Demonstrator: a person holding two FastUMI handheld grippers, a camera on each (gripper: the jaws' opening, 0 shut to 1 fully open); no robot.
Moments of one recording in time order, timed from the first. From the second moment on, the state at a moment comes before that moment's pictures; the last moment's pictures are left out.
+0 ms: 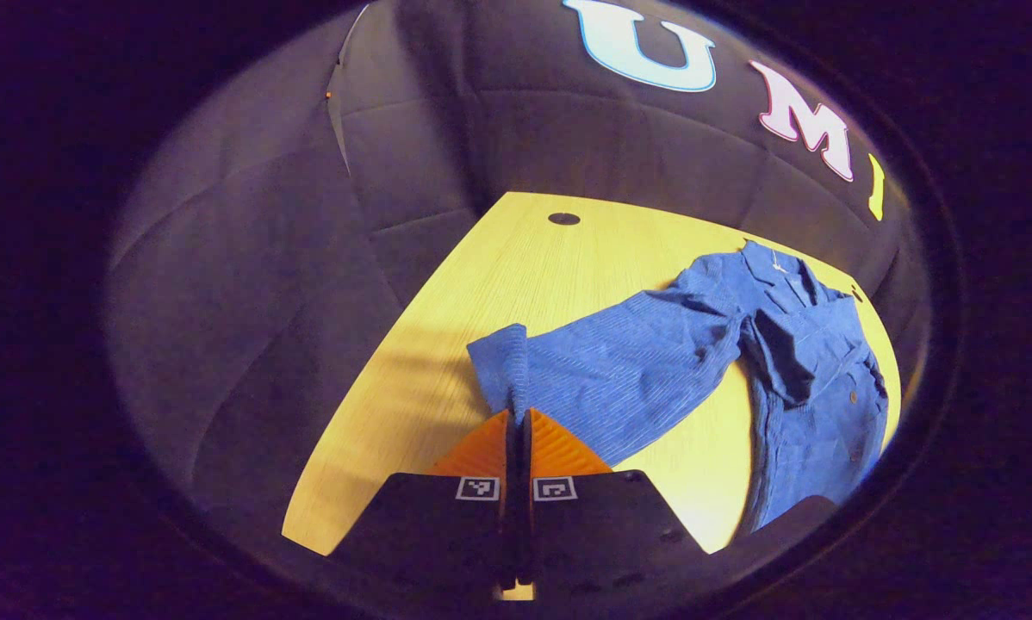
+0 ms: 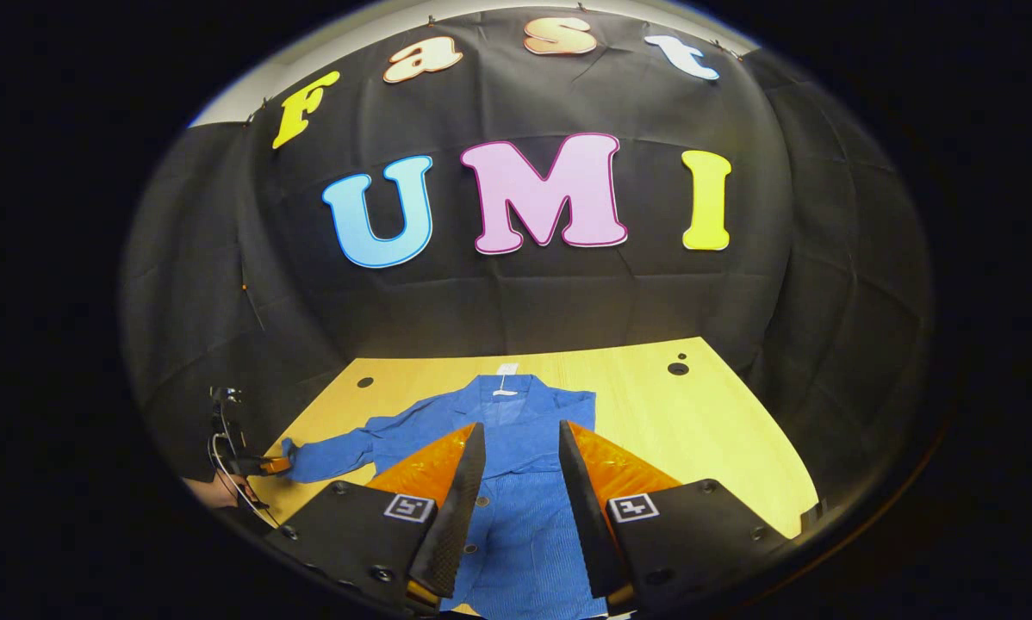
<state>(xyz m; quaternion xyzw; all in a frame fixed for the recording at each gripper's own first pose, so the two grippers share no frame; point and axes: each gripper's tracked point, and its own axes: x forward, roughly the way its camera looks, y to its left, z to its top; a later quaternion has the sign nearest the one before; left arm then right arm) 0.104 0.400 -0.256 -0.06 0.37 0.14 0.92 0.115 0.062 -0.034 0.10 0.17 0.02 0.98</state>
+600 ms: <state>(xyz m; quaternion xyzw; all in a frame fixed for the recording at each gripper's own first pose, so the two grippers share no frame) 0.138 0.263 -0.052 -0.02 0.21 0.04 0.98 0.123 0.043 -0.045 0.13 0.17 0.04 0.98</state>
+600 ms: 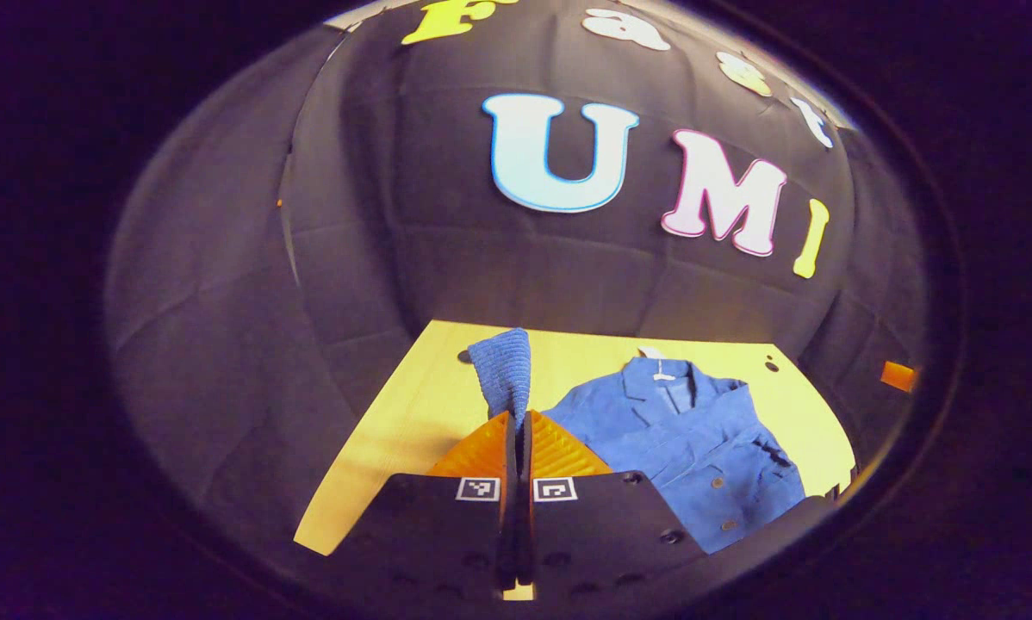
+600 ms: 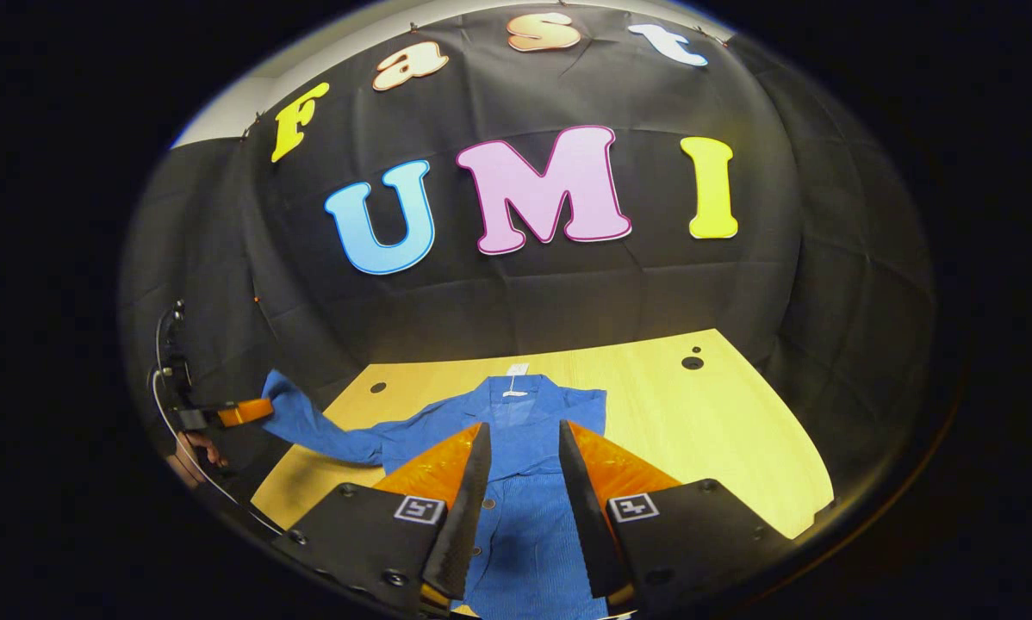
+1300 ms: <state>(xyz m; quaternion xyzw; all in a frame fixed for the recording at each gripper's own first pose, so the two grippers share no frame) 0.232 0.060 -0.073 0.11 0.26 -0.12 0.95 0.080 -0.044 -0.060 0.15 0.16 -0.05 0.97</state>
